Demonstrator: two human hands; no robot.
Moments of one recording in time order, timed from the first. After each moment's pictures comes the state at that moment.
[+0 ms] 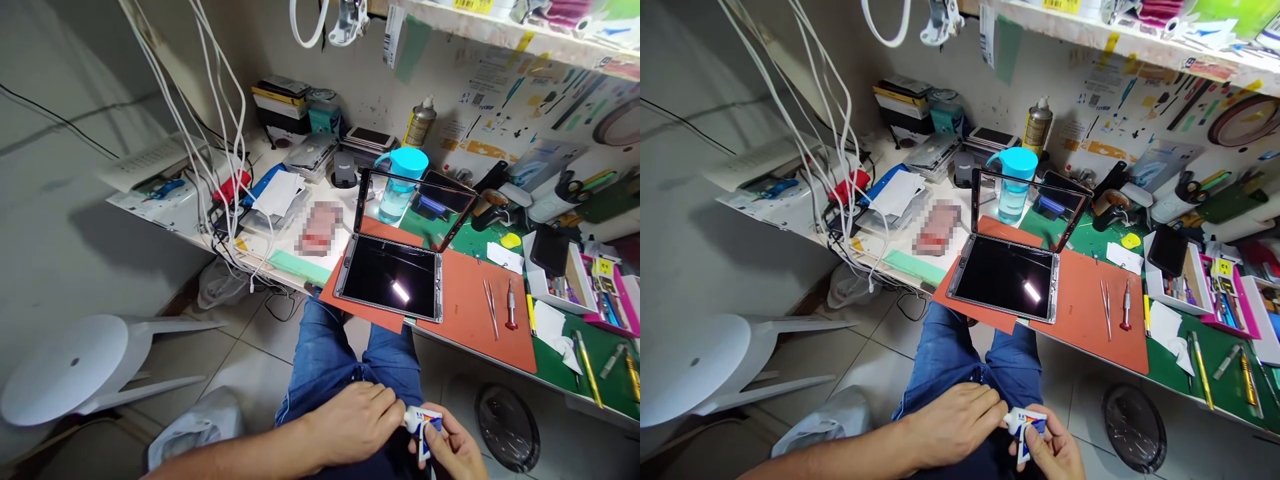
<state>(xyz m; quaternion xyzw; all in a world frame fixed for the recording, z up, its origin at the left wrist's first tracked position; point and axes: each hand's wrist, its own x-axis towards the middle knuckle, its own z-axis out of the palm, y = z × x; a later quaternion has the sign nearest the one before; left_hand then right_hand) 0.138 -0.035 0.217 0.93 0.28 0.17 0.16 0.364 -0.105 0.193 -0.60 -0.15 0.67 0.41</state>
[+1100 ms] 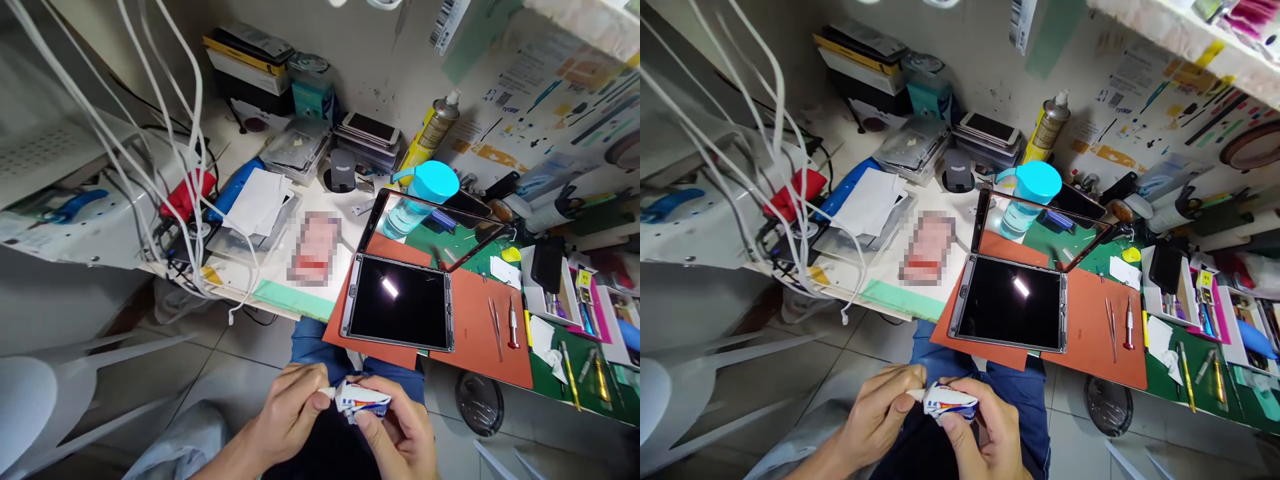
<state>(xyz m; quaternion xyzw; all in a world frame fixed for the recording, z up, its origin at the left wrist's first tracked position) 0.008 0.042 0.244 0.72 0.41 0.45 0.33 0.200 0.002 0.275 -0.55 -0.42 0.55 0.46</state>
